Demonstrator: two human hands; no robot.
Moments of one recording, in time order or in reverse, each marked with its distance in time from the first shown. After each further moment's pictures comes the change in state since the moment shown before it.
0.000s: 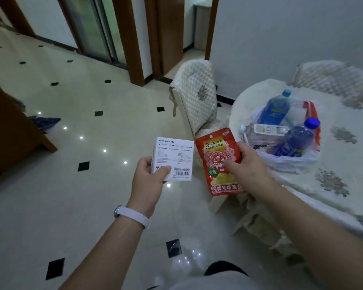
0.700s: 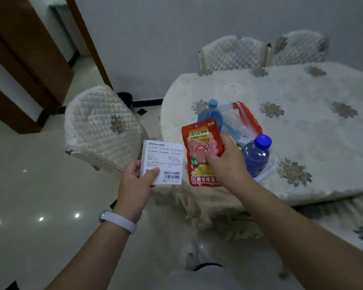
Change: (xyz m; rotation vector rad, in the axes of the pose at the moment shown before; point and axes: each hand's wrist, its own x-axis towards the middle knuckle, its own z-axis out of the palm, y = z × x) left_hand 0.262 0.034 0.242 0.196 -0.543 -0.040; right_hand 0.227 0.037 -0.094 0.187 0.564 0.299
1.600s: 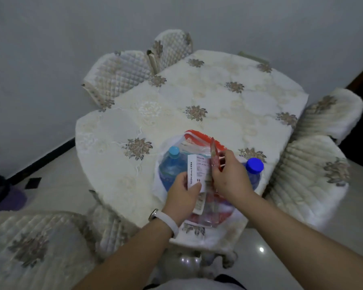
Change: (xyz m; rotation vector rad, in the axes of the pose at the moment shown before) left_hand 0.200 0.005 0.158 0.390 -1.102 0.001; right_hand 0.119 0.002 0.021 -0.233 0.704 0.412
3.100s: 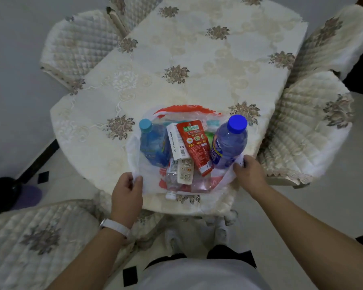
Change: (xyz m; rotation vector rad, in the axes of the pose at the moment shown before) left_hand -0.023 -0.060 -0.072 0.438 0.360 0.087; right_hand -0.021 0.181 0.025 0.086 0.022 0.356
